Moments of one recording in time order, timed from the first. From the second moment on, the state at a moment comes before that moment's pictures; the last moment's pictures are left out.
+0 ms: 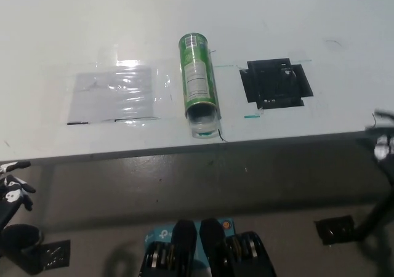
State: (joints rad) left_arm -0.02 0.33 0.27 -0.09 -0.30 0.15 -0.14; right_arm -0.26 -0.23 -0.13 -0.11 -0.03 0.18 -0.02
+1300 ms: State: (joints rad) left_arm -0.04 0.36 0.27 -0.06 -0.29 0.17 -0.14; right_arm -0.56 -0.25 0.34 0.16 -0.23 0.10 0.15
